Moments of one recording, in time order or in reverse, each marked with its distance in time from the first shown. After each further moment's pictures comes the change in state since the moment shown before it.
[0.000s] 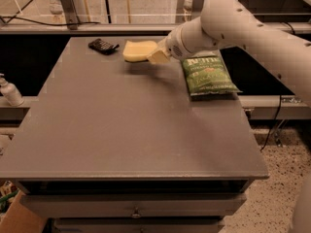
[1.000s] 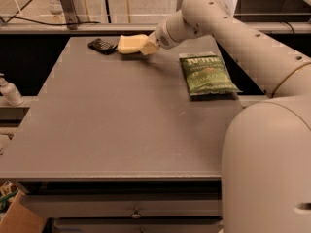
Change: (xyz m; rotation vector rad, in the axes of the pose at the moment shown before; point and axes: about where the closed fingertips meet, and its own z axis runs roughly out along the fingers) arm -0.020 -0.047 0.069 -0.012 0.020 -0.029
